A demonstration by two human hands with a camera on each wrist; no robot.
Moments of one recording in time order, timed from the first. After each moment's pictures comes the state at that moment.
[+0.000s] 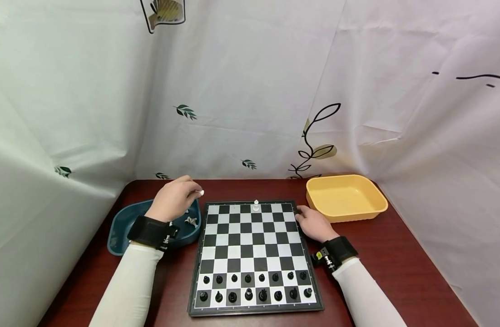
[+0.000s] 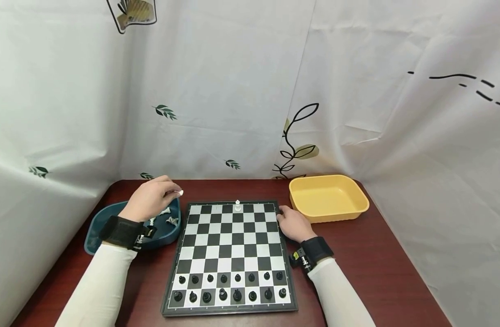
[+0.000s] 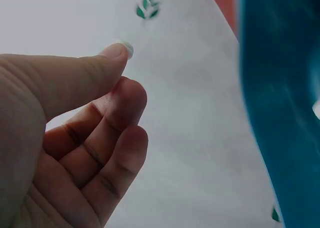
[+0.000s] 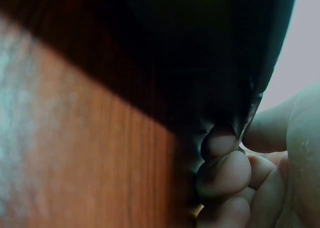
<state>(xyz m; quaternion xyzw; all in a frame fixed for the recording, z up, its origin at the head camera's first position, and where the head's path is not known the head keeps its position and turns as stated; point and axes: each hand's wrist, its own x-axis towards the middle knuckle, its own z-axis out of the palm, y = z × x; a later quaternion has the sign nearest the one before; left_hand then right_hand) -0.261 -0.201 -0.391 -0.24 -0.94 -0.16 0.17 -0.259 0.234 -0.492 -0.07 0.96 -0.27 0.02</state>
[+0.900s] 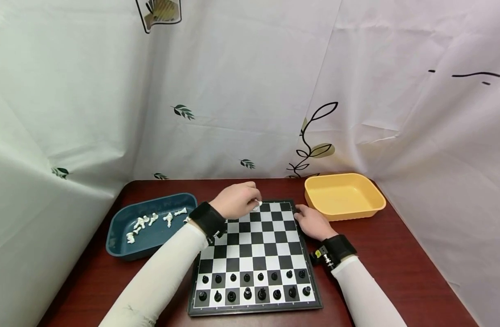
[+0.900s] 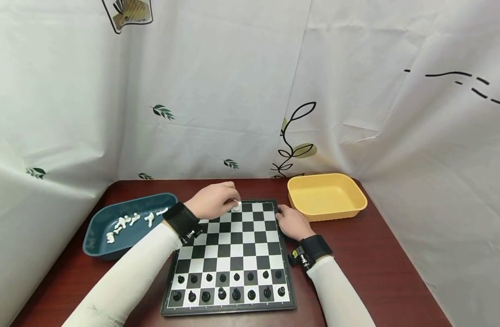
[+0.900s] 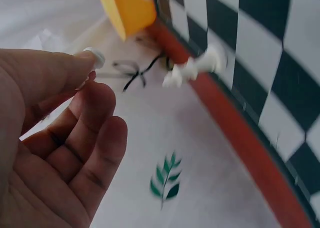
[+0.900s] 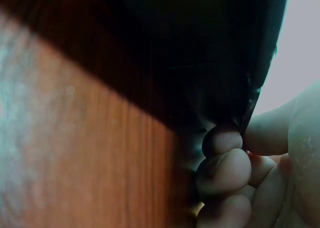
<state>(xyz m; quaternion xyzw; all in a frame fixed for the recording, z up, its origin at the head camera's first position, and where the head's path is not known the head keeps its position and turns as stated) -0.282 -0.060 -0.396 -0.42 -0.90 -0.14 0.07 -0.263 0.239 -0.498 -0.07 0.96 -0.27 0.02</state>
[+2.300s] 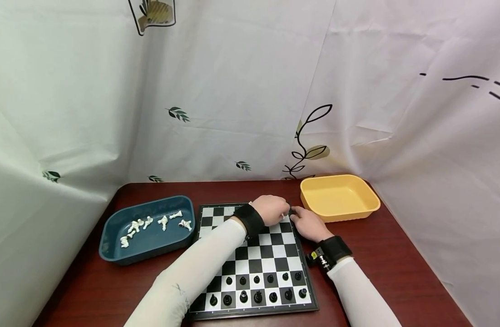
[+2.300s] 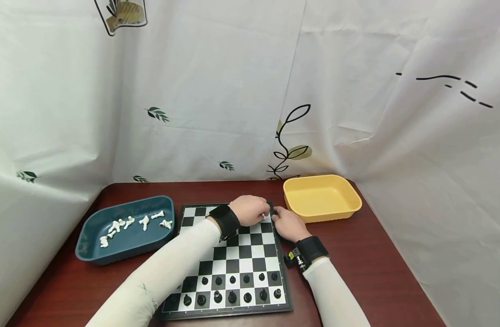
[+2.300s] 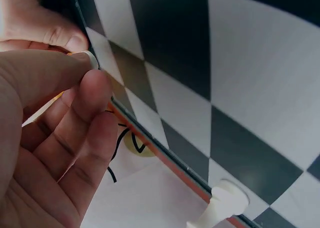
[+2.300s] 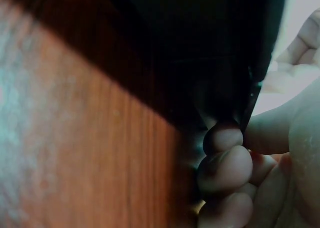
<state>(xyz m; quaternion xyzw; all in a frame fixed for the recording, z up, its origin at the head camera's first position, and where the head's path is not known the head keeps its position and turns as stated) -0.298 0.047 -0.432 -0.45 -0.89 0.01 0.00 -0.264 0.241 -0.498 -0.08 0.95 -0.29 0.02</state>
